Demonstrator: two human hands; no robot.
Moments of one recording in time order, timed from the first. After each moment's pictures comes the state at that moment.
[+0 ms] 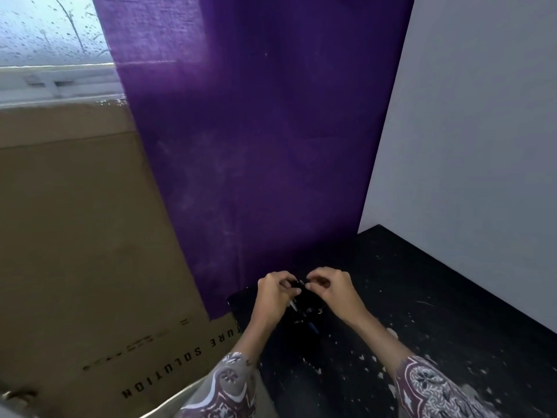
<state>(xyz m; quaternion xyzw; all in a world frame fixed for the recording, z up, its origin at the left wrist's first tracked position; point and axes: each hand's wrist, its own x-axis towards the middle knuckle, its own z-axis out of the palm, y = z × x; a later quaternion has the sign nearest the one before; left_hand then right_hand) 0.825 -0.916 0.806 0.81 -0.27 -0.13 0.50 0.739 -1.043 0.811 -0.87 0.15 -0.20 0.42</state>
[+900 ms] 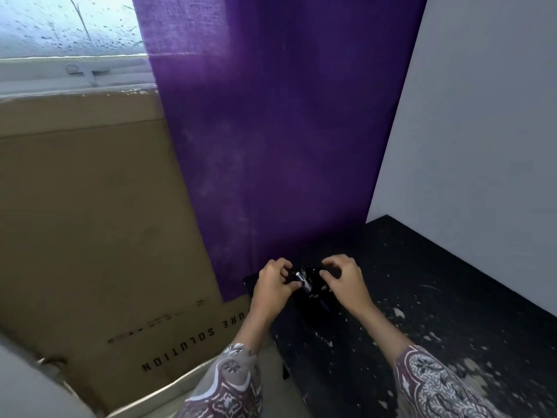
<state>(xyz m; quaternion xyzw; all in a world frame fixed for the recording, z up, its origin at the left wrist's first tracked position) 0.812 -0.871 0.806 0.85 -0.28 -0.06 0.45 0.729 -1.019 0.796 -0.88 0.22 -0.23 0.36</state>
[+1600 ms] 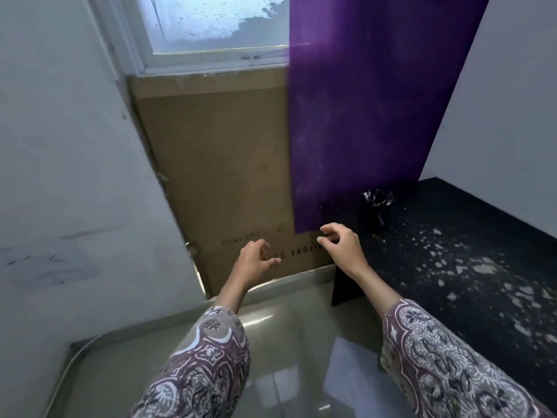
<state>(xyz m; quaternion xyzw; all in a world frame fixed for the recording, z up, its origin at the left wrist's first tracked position) 0.638 -0.522 0.843 0.92 -0.19 -0.04 0.35 0.573 -0.720 0.848 -0.86 0.14 -0.21 0.45</state>
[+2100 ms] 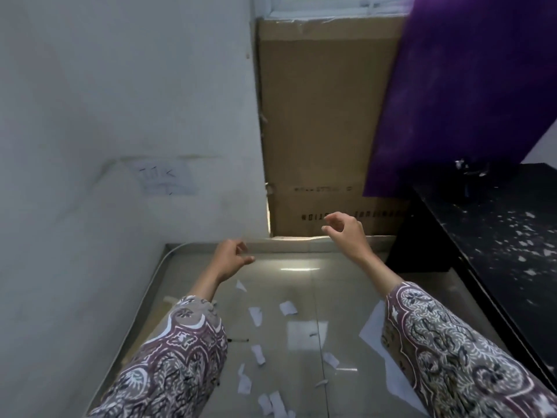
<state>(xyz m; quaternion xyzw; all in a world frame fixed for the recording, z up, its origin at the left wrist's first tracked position) 0.495 -0.254 0.813 0.93 -0.01 -0.09 0.35 0.495 -0.520 0.824 -0.89 0.03 -0.09 0.45</state>
